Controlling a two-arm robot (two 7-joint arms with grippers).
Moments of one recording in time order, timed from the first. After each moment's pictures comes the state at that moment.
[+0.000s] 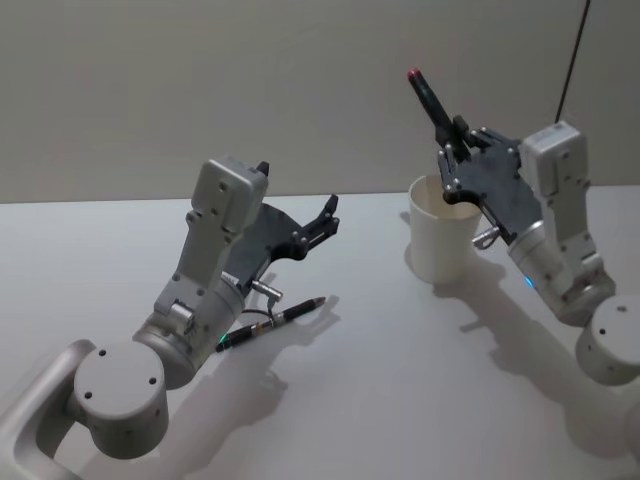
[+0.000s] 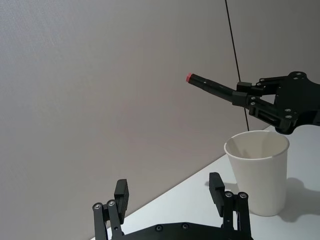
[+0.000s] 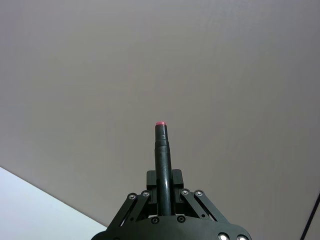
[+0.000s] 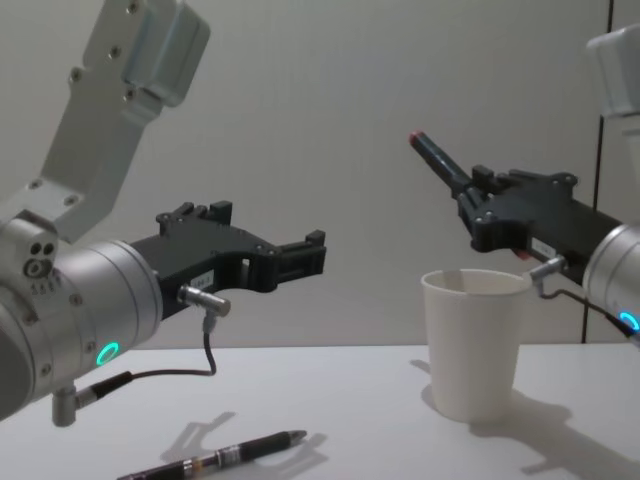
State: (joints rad) left arm -0.24 0.38 0.45 -1.63 -0.20 0.01 -0.01; right arm 0.38 0.09 -0.23 -1.23 -0.10 -0.35 0.21
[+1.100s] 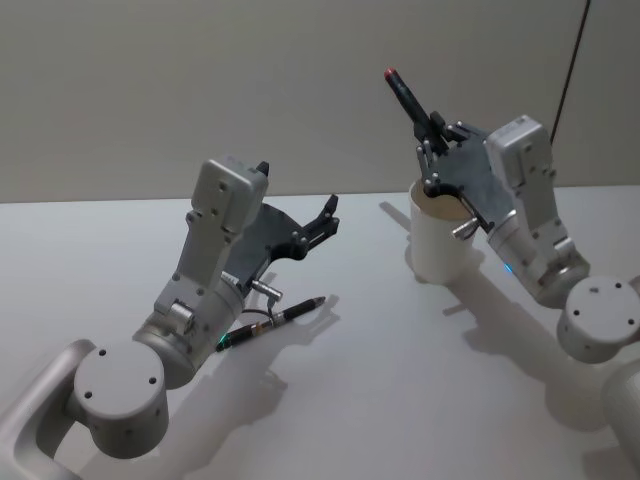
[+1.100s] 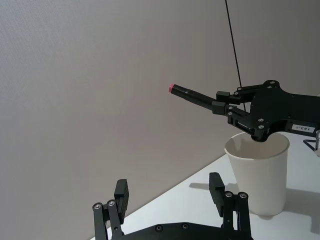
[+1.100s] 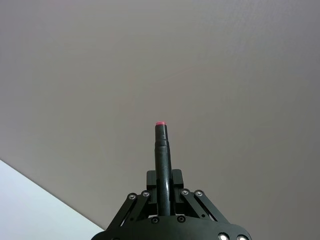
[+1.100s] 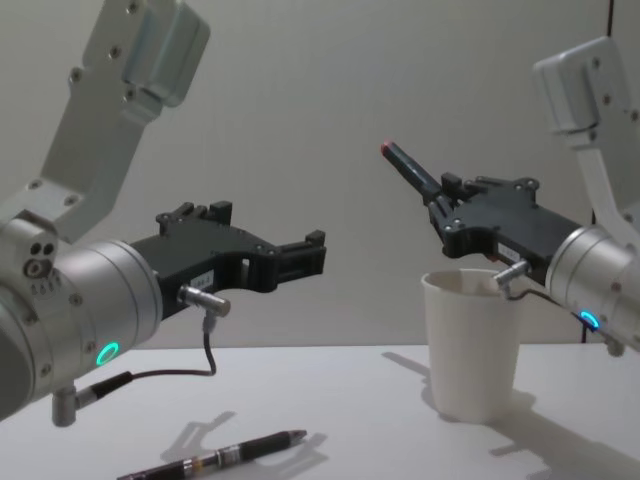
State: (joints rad) left arm -0.24 0.38 0.45 -1.63 -0.20 0.01 -0.01; right arm 0.48 0.06 -0.24 -1.07 -0.15 -0.41 0.22
